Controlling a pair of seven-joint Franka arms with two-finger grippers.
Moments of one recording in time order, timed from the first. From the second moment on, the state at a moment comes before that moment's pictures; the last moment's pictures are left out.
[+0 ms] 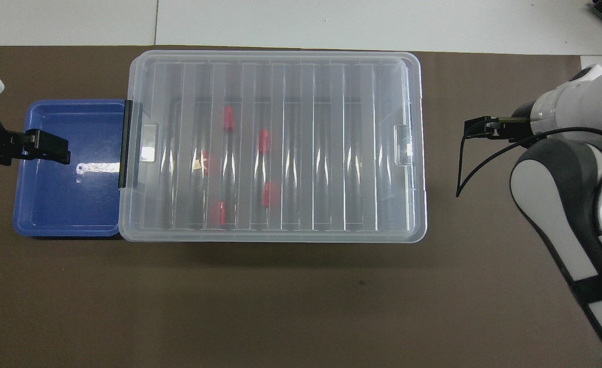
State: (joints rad) left arm -0.03 0.03 -0.05 -1.58 0.00 1.61 -0.03; right arm 0.13 0.12 -0.12 -1.77 0.06 2.04 0.09
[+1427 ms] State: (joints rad) left arm -0.03 0.03 -0.05 -1.58 0.00 1.61 -0.03; right arm 0.08 0.04 -0.10 -1.57 -0.03 1.55 0.00
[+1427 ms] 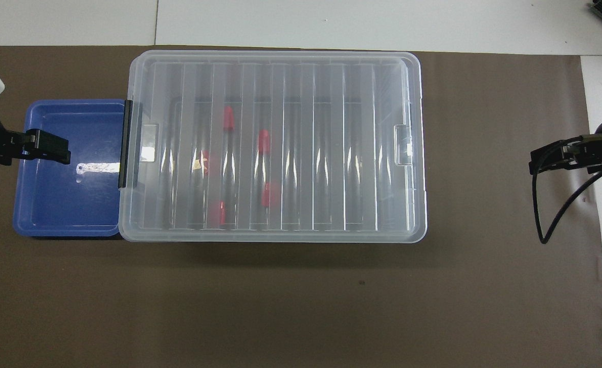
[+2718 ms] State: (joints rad) left arm -0.03 0.03 -0.05 -1.58 0.00 1.61 -0.03; right arm 0.09 0.03 -0.10 -1.56 -0.03 1.53 0.09
